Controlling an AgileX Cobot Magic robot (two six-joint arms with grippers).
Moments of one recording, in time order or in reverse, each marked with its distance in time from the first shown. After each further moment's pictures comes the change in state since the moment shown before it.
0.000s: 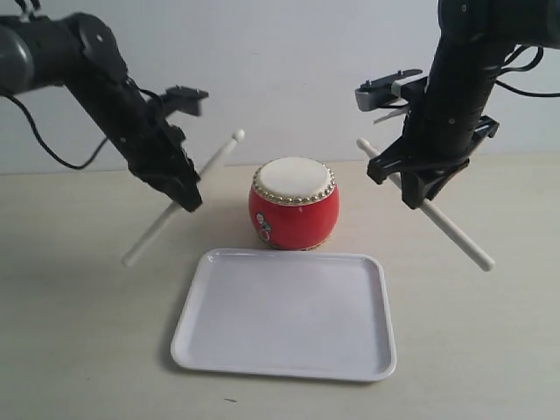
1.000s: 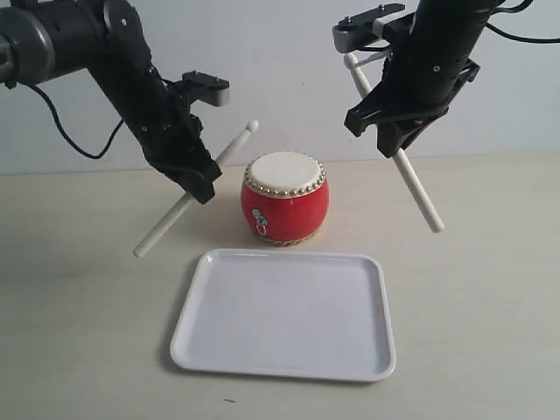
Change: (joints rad) left arm -0.072 0.021 -0.074 0.113 0.008 -0.115; right arm 0.055 -0.033 -0.139 -0.018 -0.002 -0.019
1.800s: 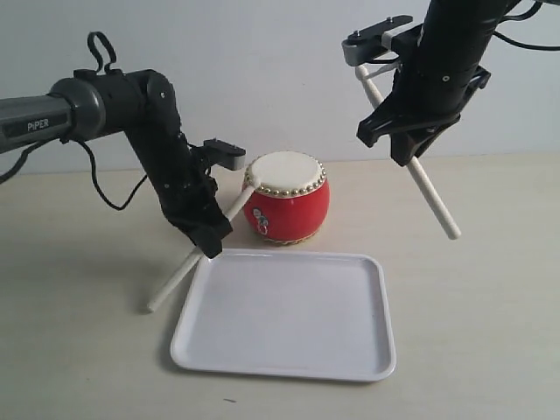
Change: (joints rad) left arm -0.021 0.141 0.012 -0.005 0.000 0.018; right arm -0.015 0.000 0.031 -0.039 0.002 0.002
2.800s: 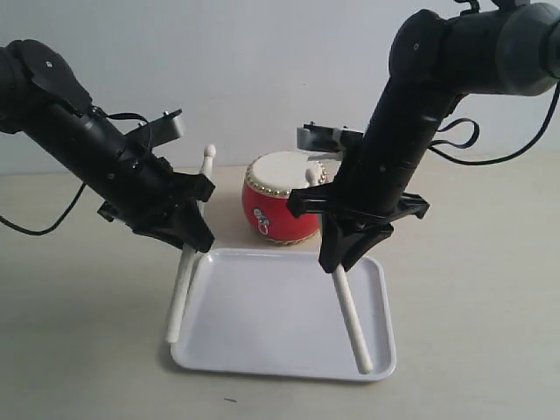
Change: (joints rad) left arm 0.063 -0.452 0.597 -0.386 -0.194 -0.160; right arm 0.065 0.050 0.243 0.439 0.000 0.094
